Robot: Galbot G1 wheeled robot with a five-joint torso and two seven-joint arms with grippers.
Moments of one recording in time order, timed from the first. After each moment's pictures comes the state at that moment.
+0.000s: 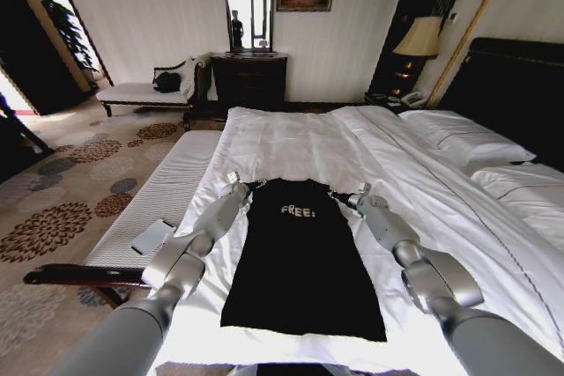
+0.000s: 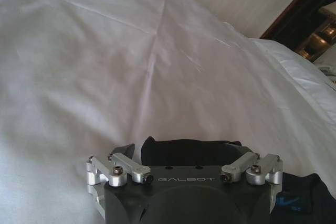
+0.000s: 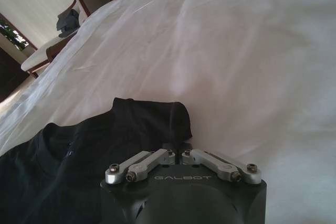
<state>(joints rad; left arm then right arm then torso) 0.13 -1.53 0.01 -0.46 -0.99 0.29 0.01 -0.20 1.20 0.12 0.42 0.81 -0.38 -0.43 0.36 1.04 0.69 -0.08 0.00</state>
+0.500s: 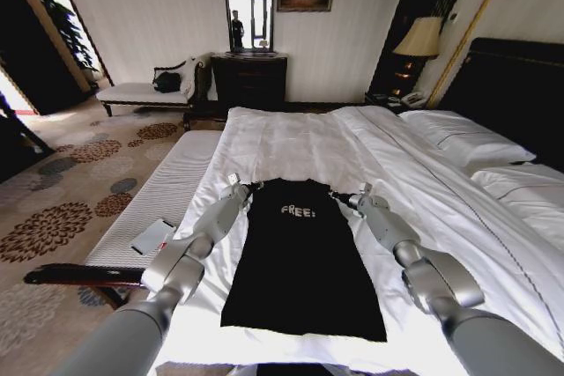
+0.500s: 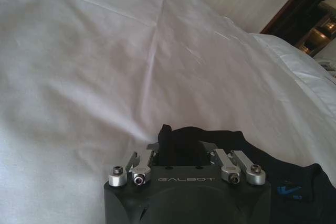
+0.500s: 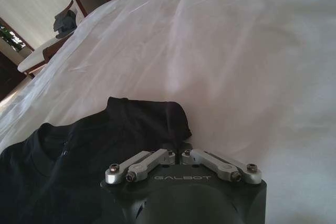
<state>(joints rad) 0.16 -1.52 0.01 -0.48 -0.99 0.29 0.01 -0.20 1.19 0.11 0.41 0.81 -0.37 -0.42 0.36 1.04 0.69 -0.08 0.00</state>
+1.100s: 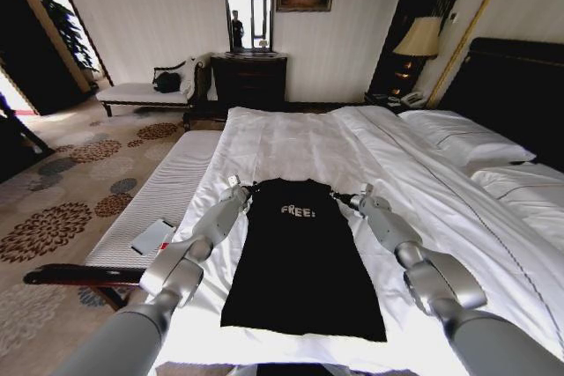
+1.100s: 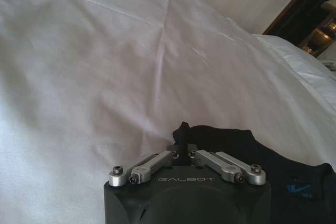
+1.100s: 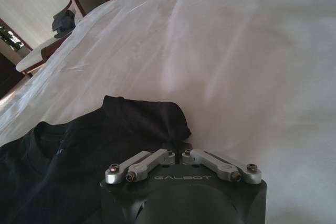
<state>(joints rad) 0.17 -1.51 0.01 -0.50 -0.98 0.28 0.01 -0.21 1.18 0.11 0.42 0.82 -0.37 -0.42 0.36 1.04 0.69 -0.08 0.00</state>
